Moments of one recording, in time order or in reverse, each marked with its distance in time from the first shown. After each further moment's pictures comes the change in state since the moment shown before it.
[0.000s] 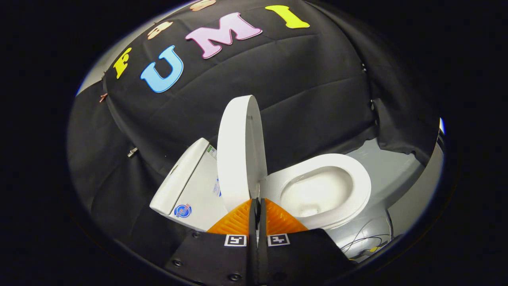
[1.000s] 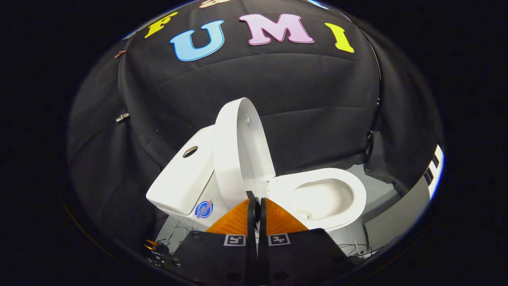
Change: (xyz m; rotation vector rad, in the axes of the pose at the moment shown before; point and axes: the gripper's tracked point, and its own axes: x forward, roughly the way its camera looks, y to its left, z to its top) arm 0.024 0.120 -0.030 -0.271 -0.008 -0.172
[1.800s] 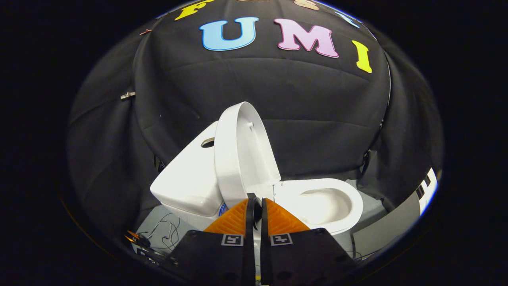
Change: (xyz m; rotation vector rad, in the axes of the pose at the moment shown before) arm 0.012 0.060 -0.012 -0.161 -0.031 -0.045
